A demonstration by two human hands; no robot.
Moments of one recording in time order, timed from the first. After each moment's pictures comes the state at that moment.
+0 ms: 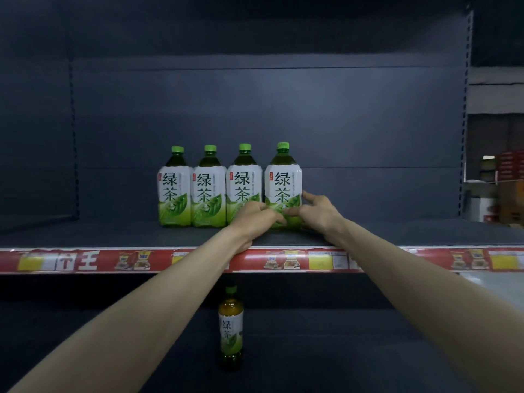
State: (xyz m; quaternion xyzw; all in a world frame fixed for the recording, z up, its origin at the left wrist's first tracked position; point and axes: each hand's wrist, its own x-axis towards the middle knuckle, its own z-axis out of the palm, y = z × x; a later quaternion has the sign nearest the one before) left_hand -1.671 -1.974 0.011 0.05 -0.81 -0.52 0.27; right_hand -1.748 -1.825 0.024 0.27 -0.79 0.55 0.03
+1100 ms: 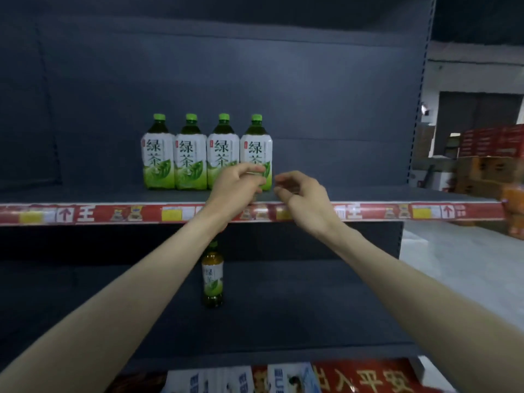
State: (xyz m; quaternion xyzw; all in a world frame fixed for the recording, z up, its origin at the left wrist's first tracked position) left_hand -1.557 -1.907 0.007 -0.01 -0.78 -0.53 0.34; right_hand -1.610 -1.750 -0.010 0.35 -0.77 0.51 0.18
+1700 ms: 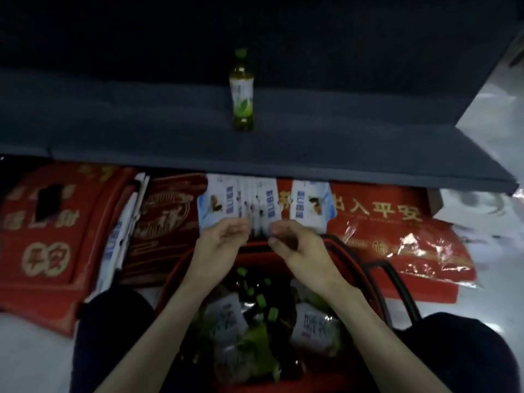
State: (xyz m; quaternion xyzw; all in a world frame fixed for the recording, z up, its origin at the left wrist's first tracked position) left_hand -1.363 -1.866 -0.352 0.27 -0.76 -0.57 0.13; right_hand -1.473 -1.698 -0.370 0.31 -0.81 0.48 -0.15
